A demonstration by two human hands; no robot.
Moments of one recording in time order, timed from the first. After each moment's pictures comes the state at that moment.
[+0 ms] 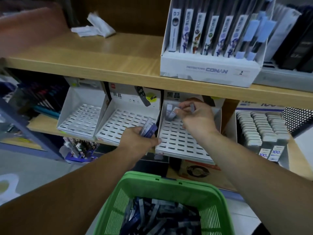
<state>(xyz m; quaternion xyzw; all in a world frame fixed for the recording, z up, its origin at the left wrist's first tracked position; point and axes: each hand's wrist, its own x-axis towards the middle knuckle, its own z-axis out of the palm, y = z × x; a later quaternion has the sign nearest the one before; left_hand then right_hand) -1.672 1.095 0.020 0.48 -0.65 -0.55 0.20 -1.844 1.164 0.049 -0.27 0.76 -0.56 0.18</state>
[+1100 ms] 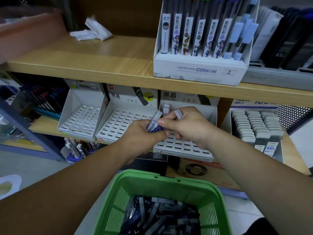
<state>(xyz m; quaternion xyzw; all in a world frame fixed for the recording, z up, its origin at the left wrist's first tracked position) -1.677 1.107 0.057 0.37 -0.69 -0.61 0.12 -1.824 1.192 0.080 -0.33 0.73 -0.47 0.38</state>
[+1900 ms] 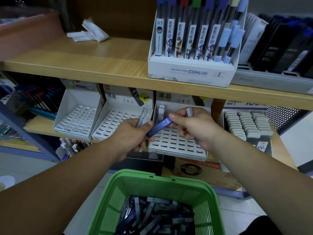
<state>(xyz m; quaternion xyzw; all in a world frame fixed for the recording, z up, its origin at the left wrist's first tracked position) -1.673 1.098 0.058 0.42 -0.65 -0.62 0.13 -1.840 1.214 0.081 -0.25 0.70 -0.55 0.38</state>
